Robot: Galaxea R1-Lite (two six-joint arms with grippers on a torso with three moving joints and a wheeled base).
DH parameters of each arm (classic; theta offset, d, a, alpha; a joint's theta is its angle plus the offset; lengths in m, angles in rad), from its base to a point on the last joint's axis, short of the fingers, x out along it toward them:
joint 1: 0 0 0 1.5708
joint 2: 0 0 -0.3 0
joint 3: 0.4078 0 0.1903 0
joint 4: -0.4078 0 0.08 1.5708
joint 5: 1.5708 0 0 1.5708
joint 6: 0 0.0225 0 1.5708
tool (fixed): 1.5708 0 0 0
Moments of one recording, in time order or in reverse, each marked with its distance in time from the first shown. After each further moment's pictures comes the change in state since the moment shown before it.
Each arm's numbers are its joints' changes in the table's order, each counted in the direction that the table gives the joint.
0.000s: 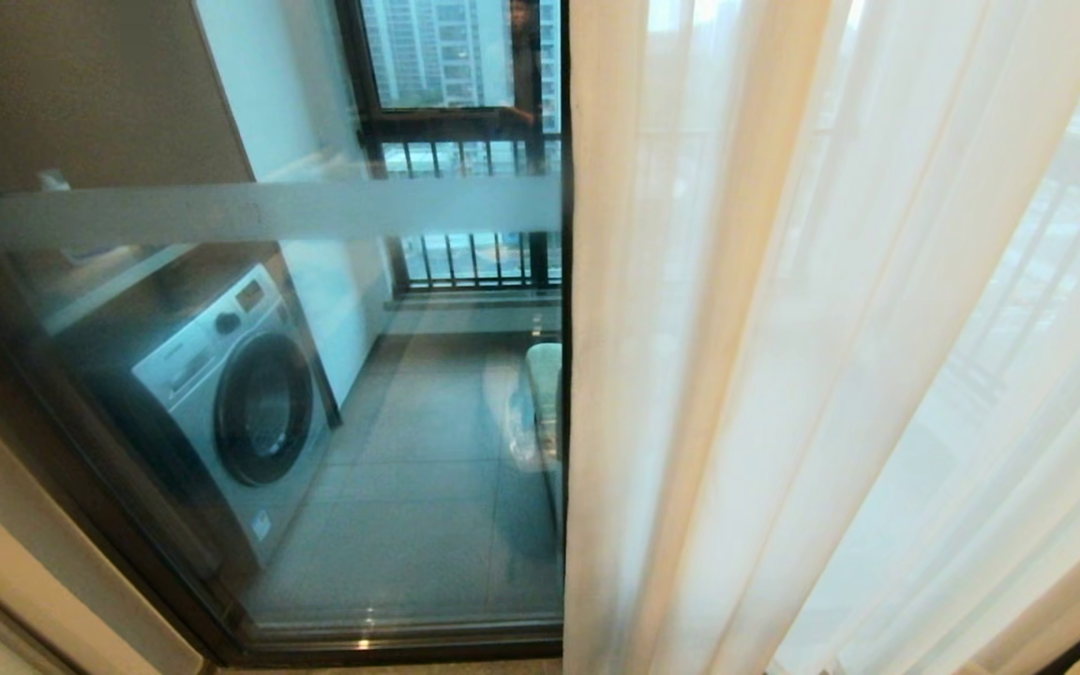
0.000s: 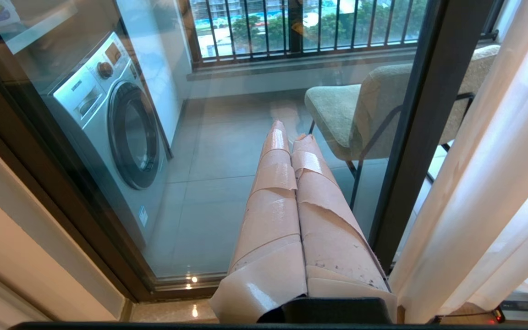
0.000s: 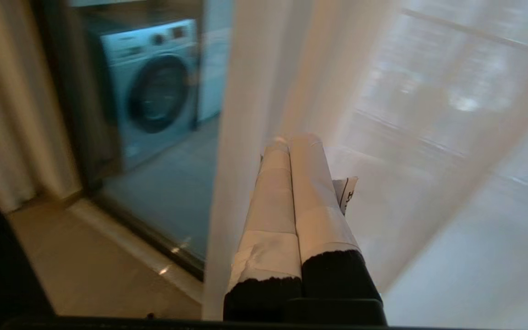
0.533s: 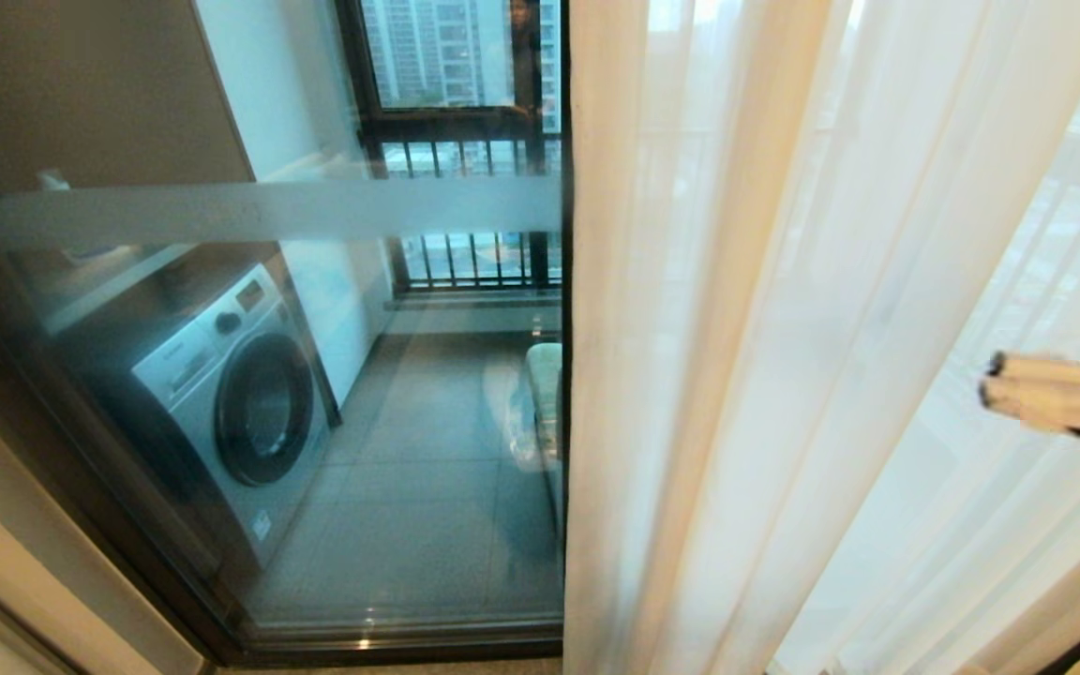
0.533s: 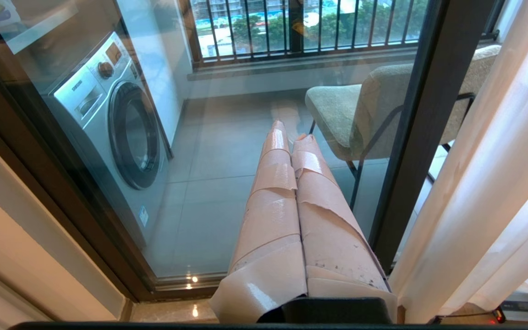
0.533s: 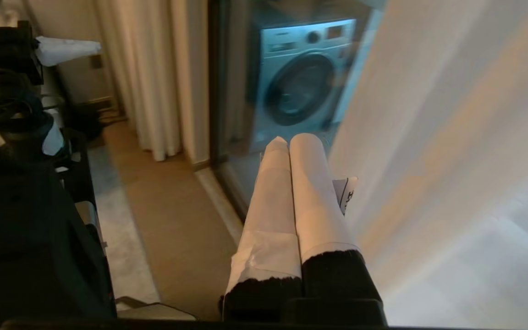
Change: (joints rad) left arm 0.000 0.000 0.000 0.000 0.000 0.000; right arm 0.251 -0.598 0.262 0.175 -0.213 -0.068
